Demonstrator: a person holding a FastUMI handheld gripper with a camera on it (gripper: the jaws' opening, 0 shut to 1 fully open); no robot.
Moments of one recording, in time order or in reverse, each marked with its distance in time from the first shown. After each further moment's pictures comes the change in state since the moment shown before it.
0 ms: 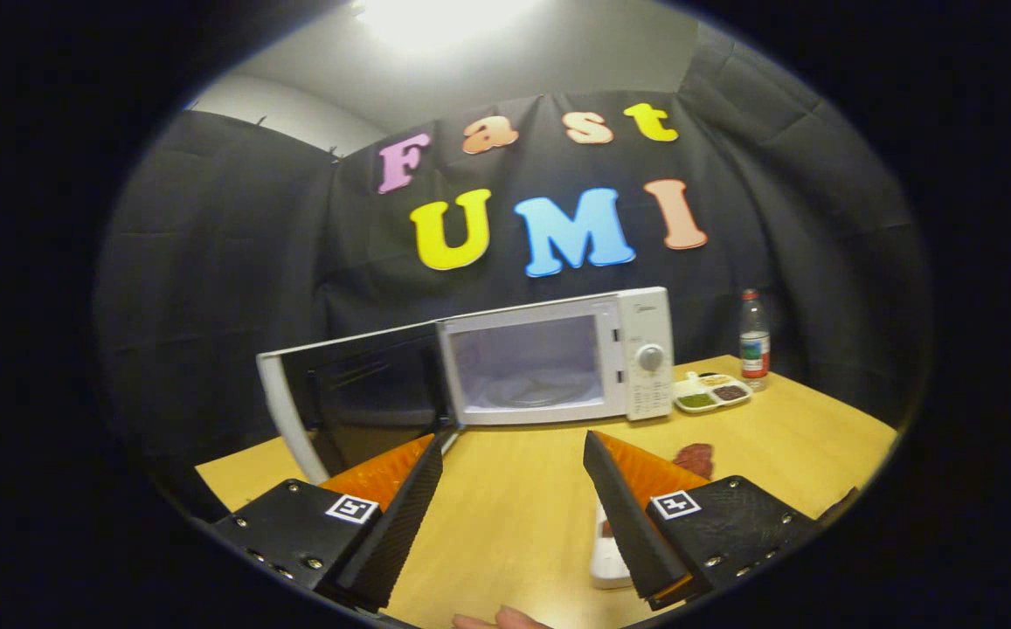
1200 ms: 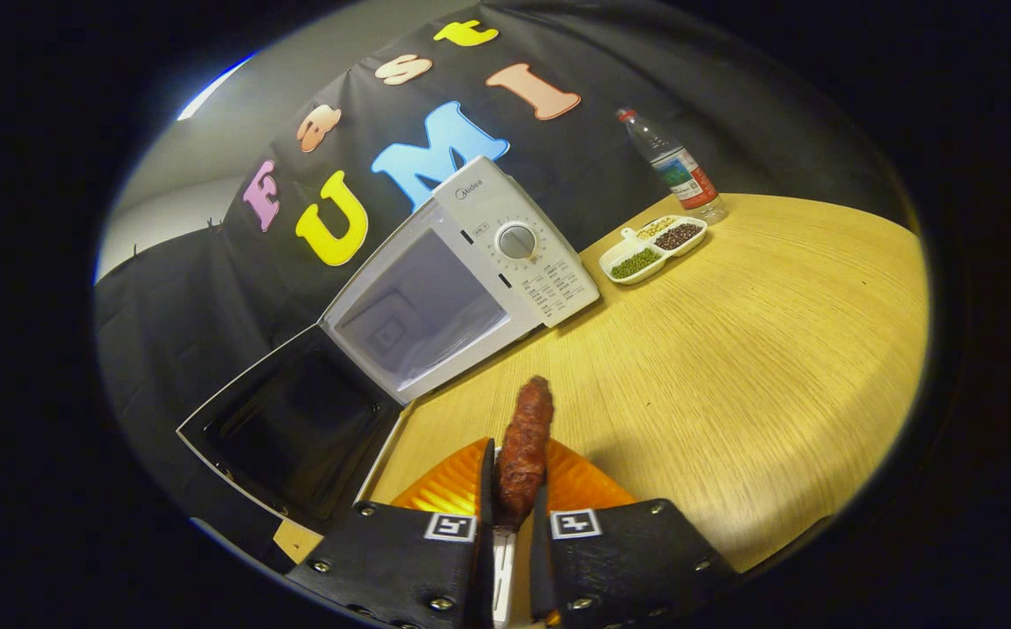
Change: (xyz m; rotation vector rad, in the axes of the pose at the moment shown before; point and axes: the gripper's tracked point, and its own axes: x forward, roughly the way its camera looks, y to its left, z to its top) arm 0.070 -0.083 -0.088 0.556 0.275 0.114
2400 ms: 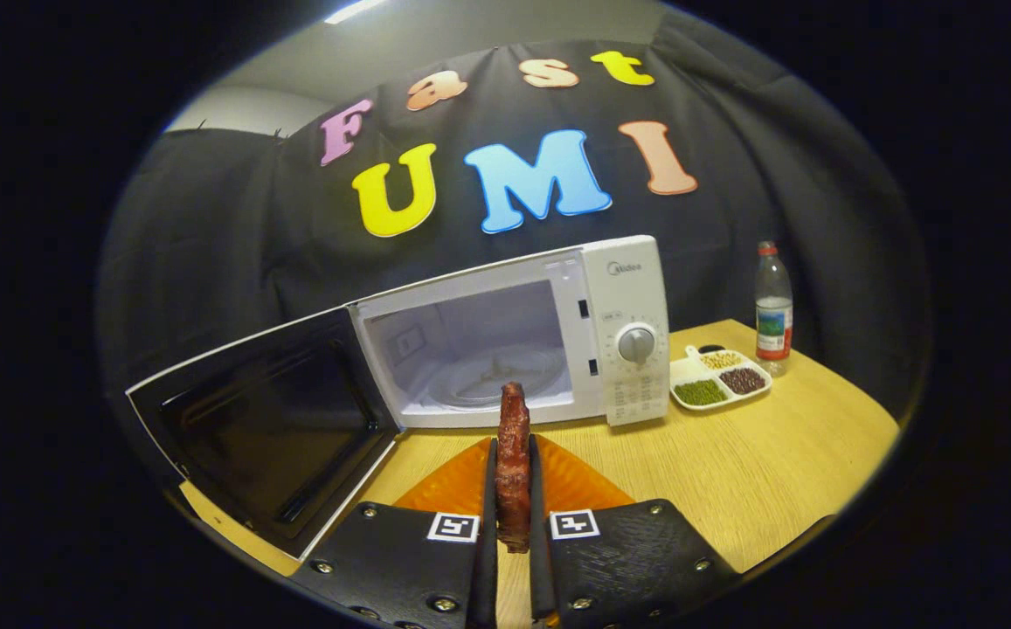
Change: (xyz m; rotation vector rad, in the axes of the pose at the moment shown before) arm 0.061 0.100 0.050 -0.526 -0.111 -0.113
